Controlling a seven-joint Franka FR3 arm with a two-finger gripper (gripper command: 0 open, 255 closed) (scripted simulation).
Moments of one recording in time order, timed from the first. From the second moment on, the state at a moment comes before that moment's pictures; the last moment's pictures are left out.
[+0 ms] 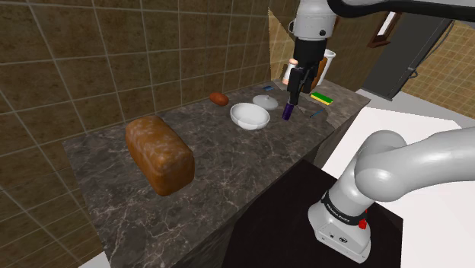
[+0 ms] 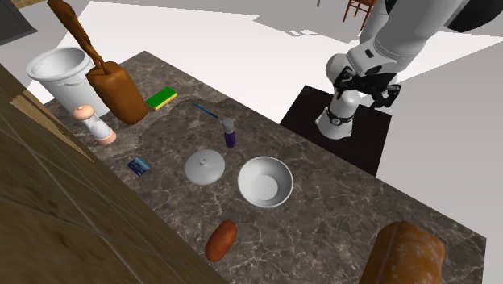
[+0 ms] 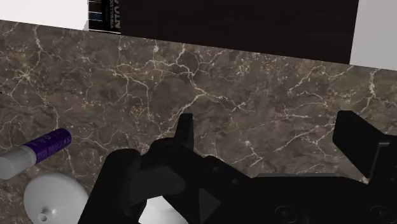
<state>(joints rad) 0.02 -0.77 0.07 -2.38 -0.02 1.44 0.04</state>
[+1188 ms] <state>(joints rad) -0.08 -0.56 -0.29 -2.43 -0.22 1.80 -0.35</state>
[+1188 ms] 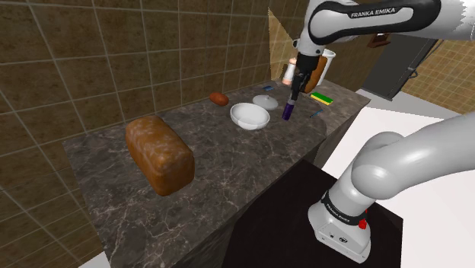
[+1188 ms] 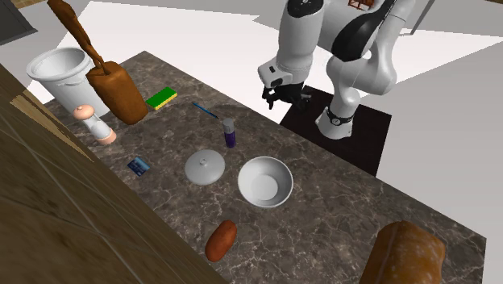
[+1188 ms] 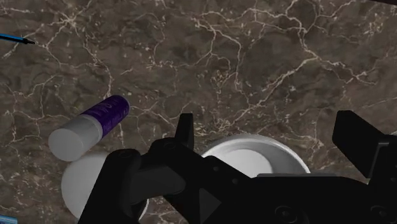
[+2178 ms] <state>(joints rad) -0.09 -0.04 -0.59 -2.14 -0.04 2.08 -0.82</state>
